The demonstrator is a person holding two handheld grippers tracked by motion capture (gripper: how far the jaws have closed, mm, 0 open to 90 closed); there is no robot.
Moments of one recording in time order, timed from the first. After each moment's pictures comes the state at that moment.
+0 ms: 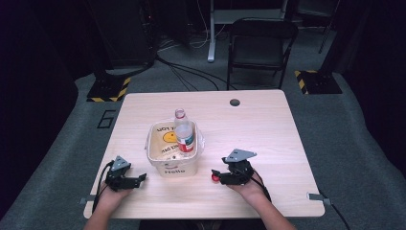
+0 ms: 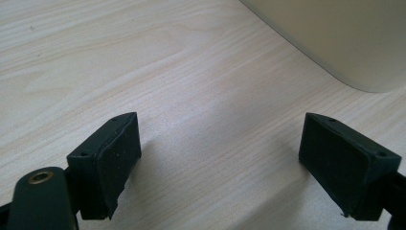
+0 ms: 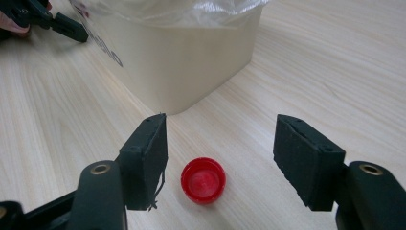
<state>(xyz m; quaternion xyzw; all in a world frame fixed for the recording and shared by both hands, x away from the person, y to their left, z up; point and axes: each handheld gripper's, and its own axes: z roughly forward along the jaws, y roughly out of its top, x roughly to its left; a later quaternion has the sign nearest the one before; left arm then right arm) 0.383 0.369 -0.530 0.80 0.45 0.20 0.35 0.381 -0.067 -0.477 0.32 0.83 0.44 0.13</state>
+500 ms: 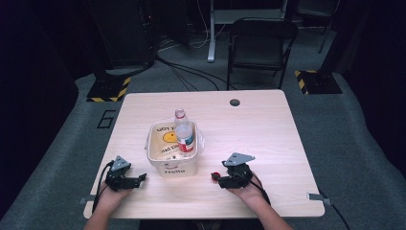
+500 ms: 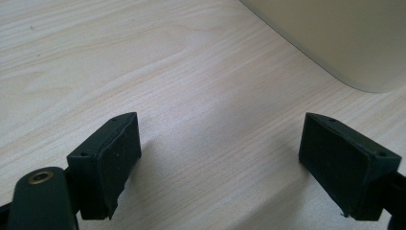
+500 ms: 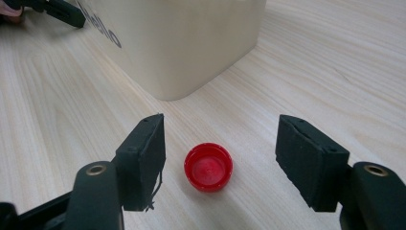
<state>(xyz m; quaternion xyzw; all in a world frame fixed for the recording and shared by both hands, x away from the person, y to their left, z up) 0.383 0.368 -0.530 0.80 0.45 0.20 0.35 0.377 -0.066 -0.490 0.32 0.83 0.43 0.13</state>
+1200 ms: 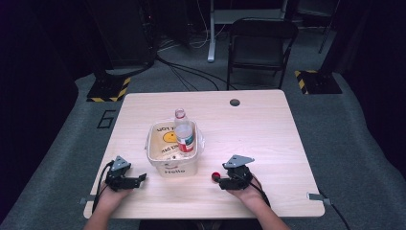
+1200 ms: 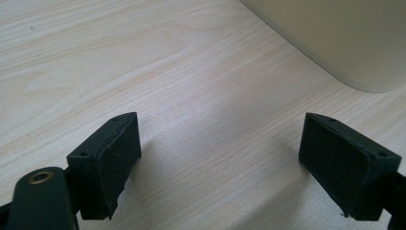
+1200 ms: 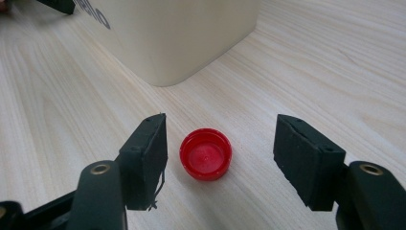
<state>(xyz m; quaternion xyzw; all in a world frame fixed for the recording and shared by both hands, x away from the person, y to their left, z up) 0.383 0.368 -0.530 0.80 0.45 0.19 0.35 0.377 -0.067 -0.502 0.33 0.83 0.43 0.13</state>
